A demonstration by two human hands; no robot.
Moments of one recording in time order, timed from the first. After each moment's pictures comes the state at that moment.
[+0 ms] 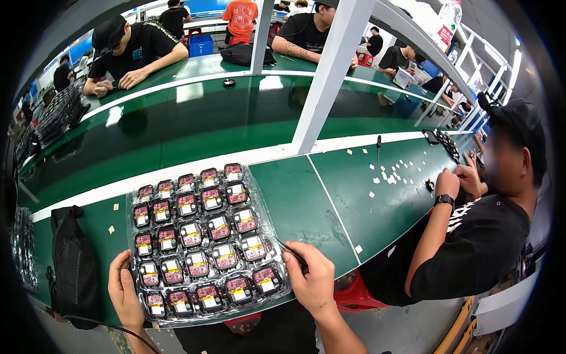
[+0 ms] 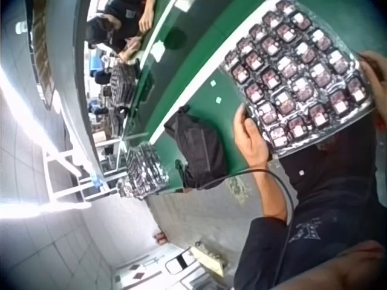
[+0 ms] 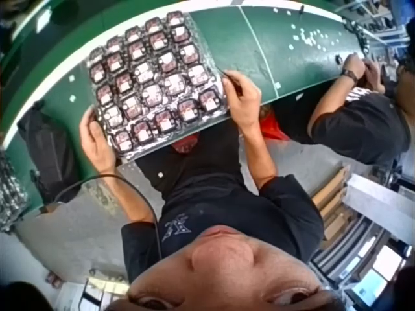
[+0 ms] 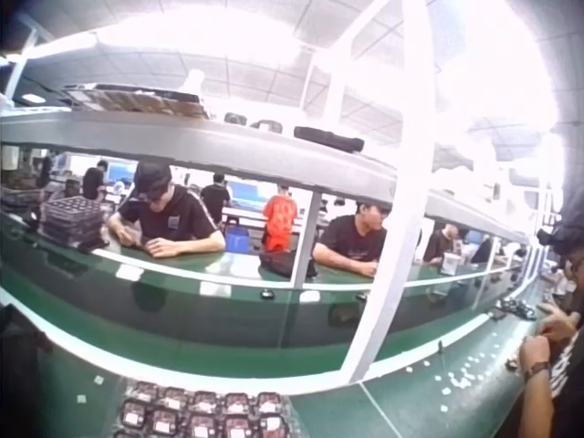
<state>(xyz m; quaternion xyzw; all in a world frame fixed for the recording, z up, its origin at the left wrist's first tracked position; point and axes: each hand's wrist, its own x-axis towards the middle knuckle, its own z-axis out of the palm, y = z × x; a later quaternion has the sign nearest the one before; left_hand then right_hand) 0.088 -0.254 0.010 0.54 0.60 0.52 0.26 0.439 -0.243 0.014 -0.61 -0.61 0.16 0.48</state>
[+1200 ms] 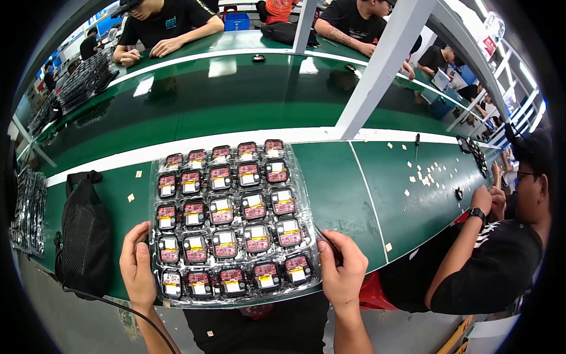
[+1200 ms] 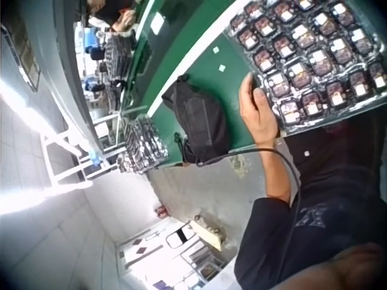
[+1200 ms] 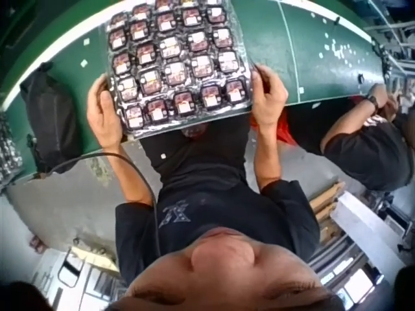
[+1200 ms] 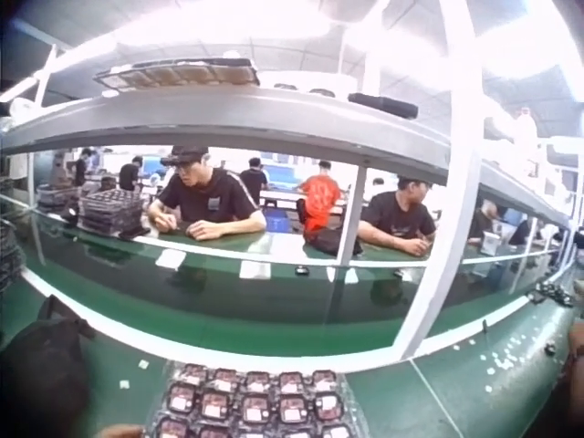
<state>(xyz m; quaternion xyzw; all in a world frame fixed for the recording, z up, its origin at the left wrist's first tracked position) 0.087 -0.254 0.010 0.52 0.60 0.54 0.28 0.436 -0.240 0.005 -0.60 -0.60 0.16 0.51</state>
